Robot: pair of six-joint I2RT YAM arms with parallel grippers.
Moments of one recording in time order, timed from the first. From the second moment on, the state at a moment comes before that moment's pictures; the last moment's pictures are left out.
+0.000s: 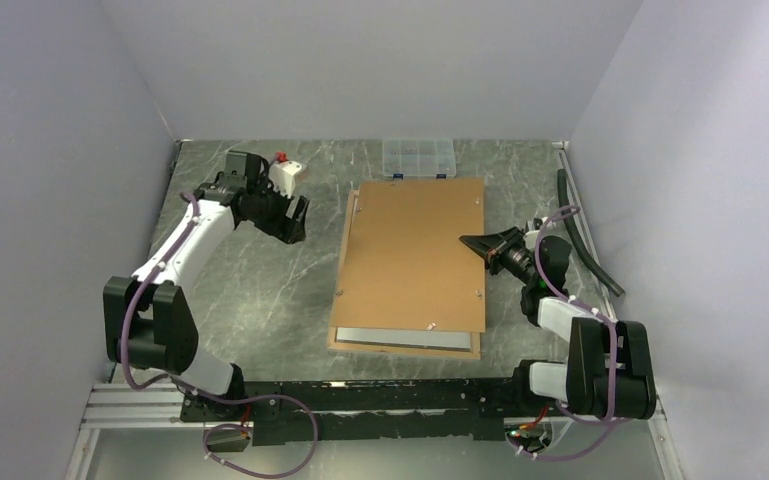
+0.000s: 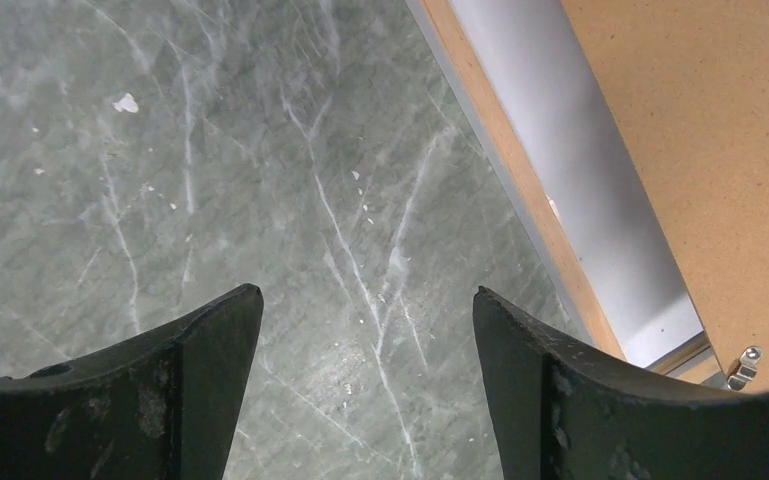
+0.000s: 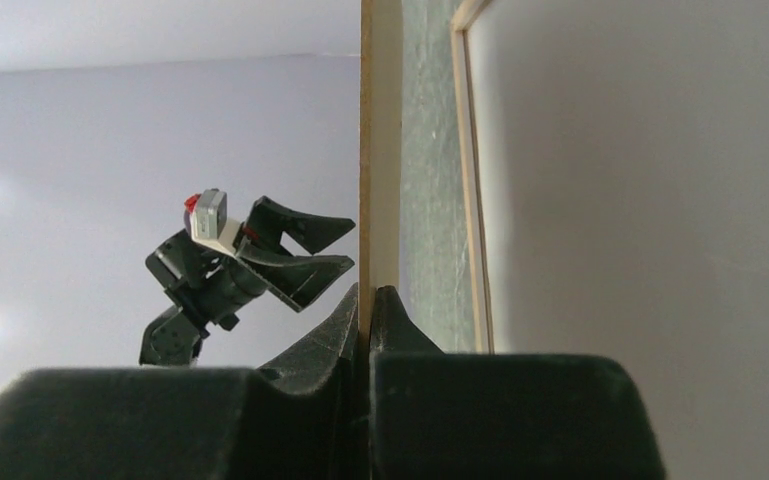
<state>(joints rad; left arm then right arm) -0.17 1.49 1.23 -0.68 0.37 0.30 -0.08 1.24 0.30 0.74 -0.73 1.38</state>
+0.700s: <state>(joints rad) -0.26 1.75 1.23 -0.63 0.45 0.26 -0.11 1.36 0.35 0.63 -0.79 1.18</state>
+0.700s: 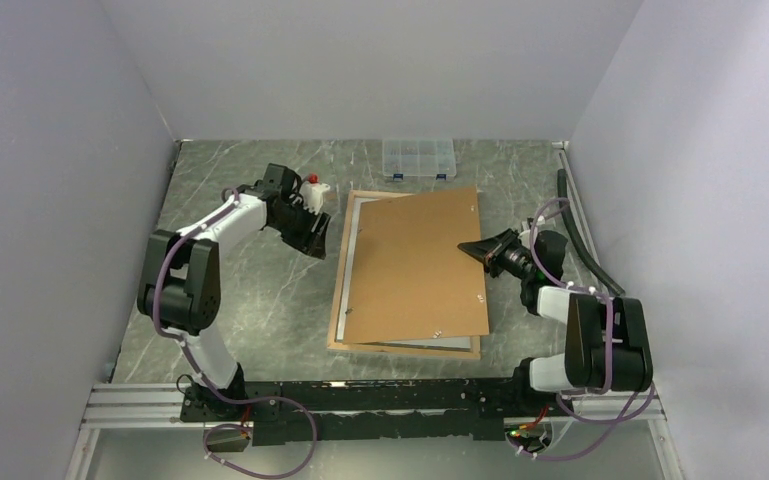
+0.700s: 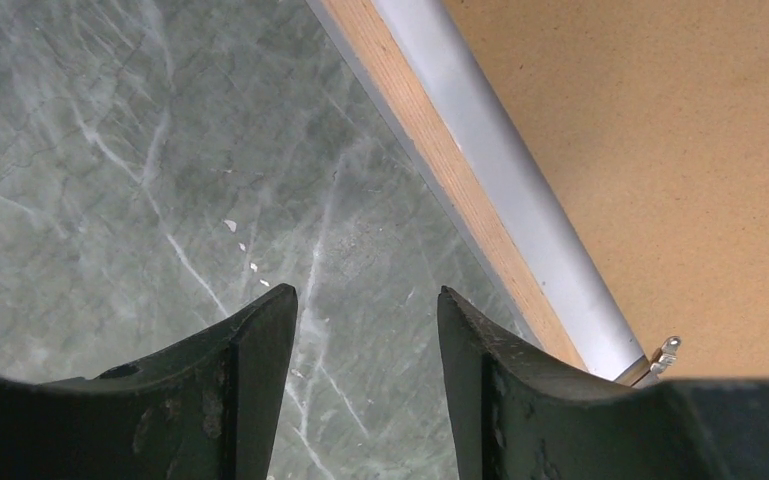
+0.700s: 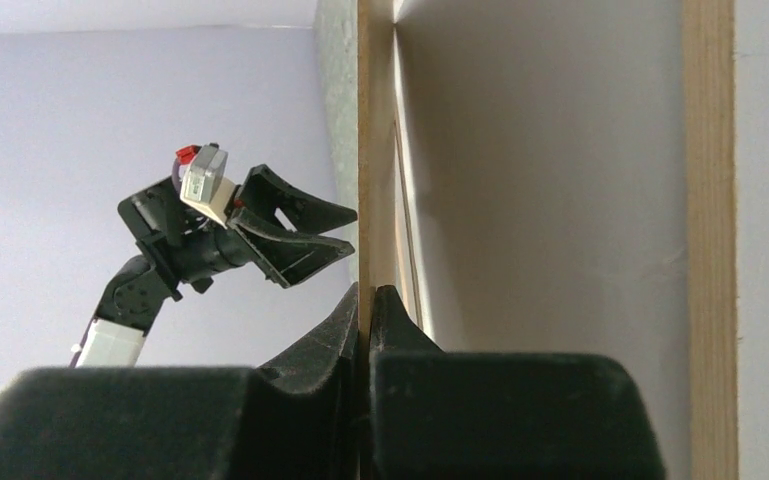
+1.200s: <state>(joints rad) -0.28 1.86 1.25 -0.59 0.52 0.22 -0.11 1.46 0.35 0.76 -0.79 1.19</state>
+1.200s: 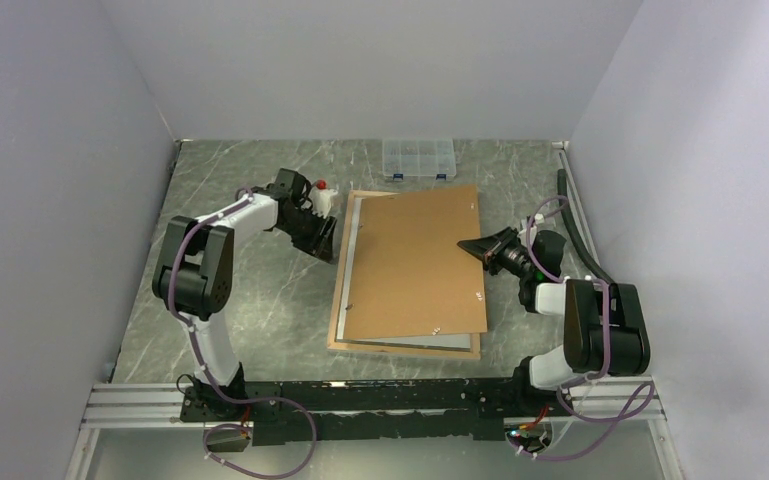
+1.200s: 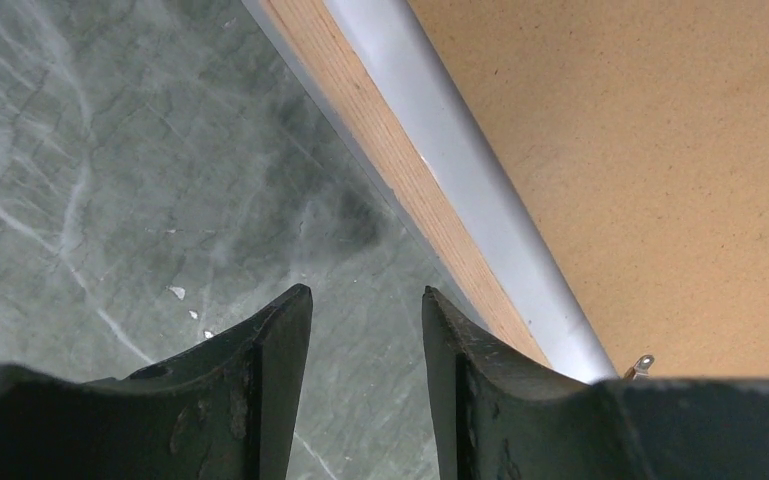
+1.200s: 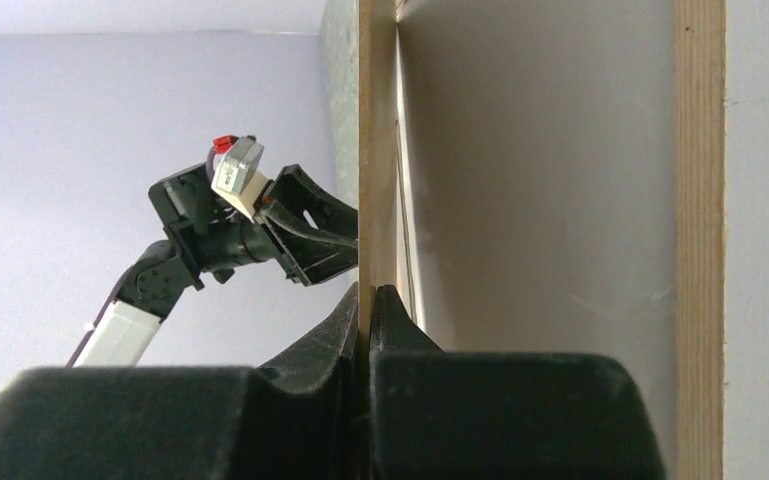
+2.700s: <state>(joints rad) -0.33 1.94 1.27 -0.59 0.55 0.22 0.00 1.52 0.33 0.83 -0.68 1.08</state>
